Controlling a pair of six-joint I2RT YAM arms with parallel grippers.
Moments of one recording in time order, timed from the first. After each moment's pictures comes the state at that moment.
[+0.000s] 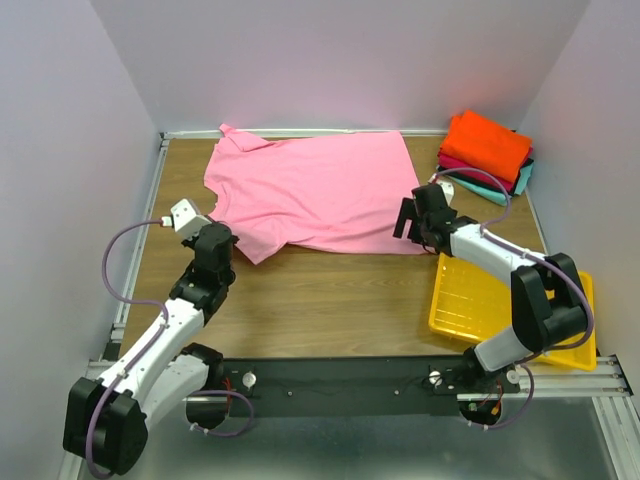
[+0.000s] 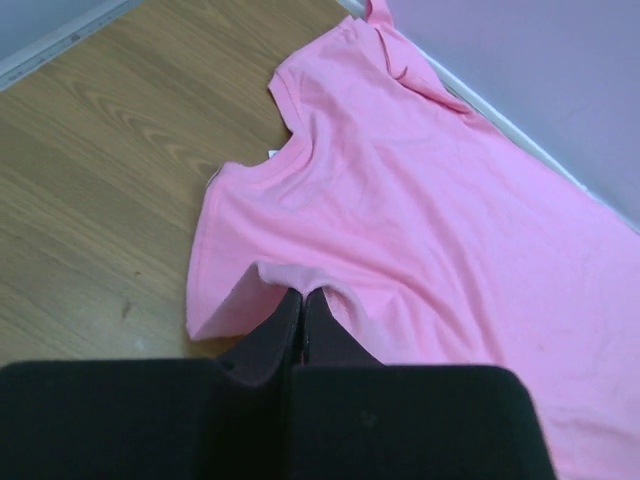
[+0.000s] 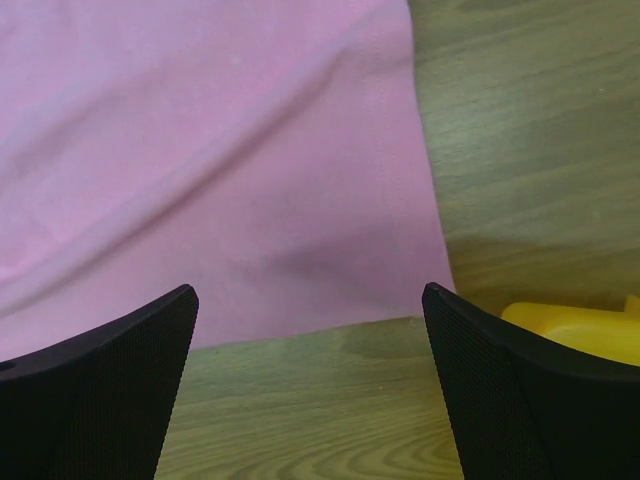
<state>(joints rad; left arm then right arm) -0.37 0.89 0.50 0.06 -0.70 -0.66 0.36 1.53 0.89 -0.22 0.28 0.51</state>
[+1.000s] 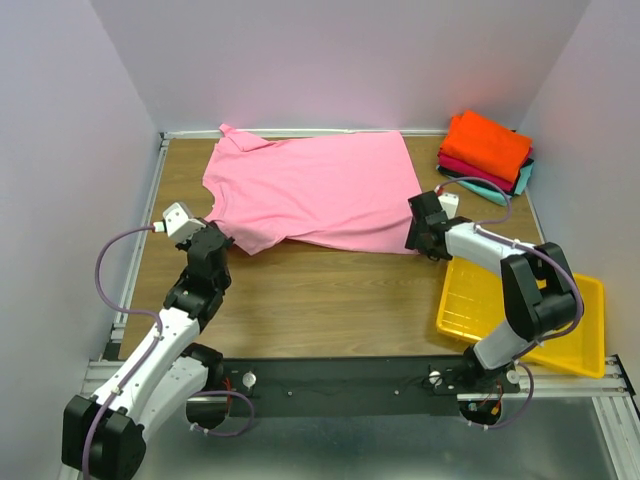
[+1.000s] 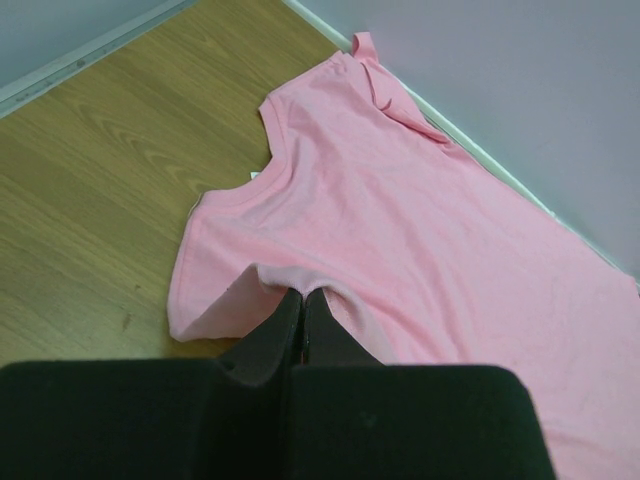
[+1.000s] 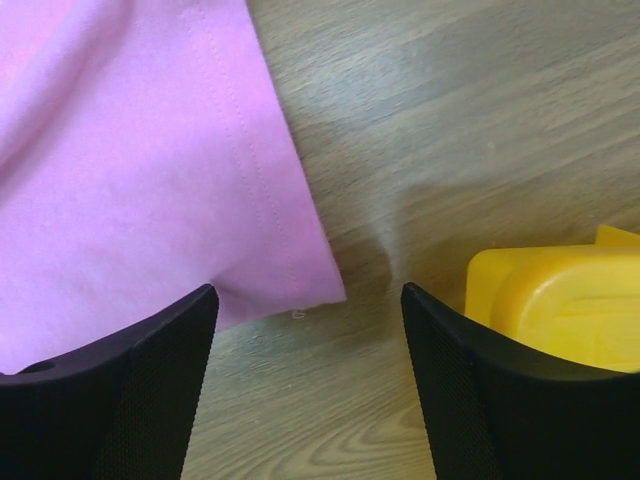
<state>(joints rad) -0.35 0.79 0.49 0.06 -0.71 -0.66 0.36 1.61 0.89 -0.36 0.45 0.57</state>
